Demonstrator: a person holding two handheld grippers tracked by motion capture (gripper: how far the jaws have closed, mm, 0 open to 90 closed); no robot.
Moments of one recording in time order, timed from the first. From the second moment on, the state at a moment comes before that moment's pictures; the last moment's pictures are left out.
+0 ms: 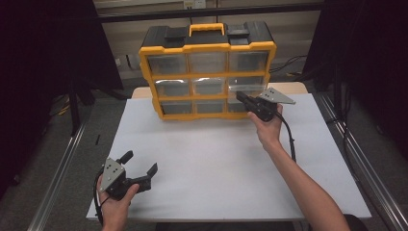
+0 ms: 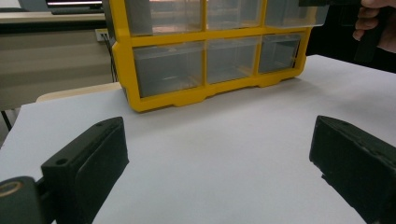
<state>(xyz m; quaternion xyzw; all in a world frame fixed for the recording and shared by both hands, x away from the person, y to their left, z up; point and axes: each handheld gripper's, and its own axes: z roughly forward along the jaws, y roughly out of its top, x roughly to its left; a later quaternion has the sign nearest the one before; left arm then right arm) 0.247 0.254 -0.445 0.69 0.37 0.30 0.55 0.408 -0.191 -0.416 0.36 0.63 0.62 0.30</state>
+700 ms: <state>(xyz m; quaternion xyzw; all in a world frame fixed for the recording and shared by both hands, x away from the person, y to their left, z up) 0.247 0.254 -0.445 0.69 0.37 0.30 0.55 0.416 -0.191 -0.415 0.36 0.63 0.61 0.31</state>
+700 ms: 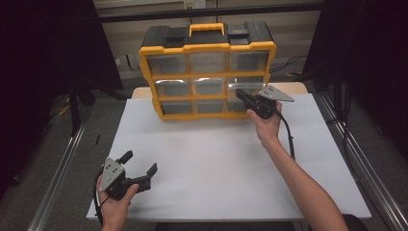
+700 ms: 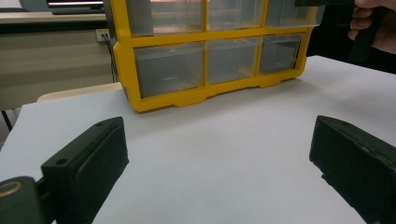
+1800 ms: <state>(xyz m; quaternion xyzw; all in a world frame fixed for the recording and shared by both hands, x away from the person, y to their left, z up) 0.248 0.254 -0.445 0.69 0.37 0.30 0.55 0.429 -0.191 -0.413 0.37 0.62 0.61 0.31</state>
